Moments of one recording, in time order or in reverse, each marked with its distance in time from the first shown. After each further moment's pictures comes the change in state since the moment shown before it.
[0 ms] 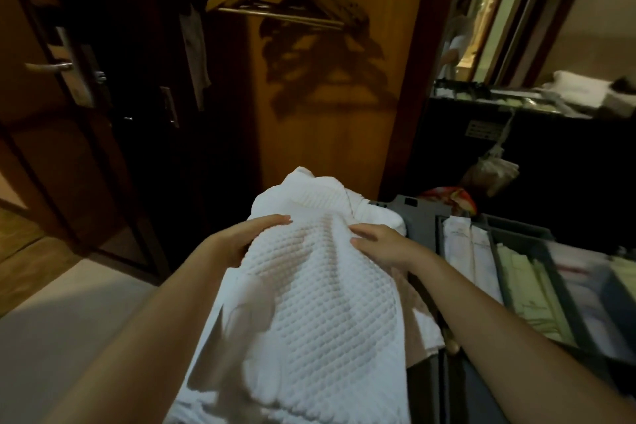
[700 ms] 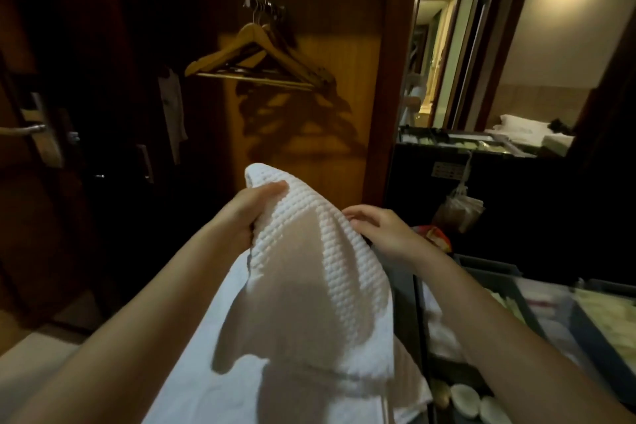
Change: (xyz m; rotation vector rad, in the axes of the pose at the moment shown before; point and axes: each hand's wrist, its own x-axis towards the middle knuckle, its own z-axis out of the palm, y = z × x) left_hand -0.058 0.116 0.037 -0.279 0.164 0.397; right_hand -0.035 -0.071 -0.073 0.222 0.286 -0.226
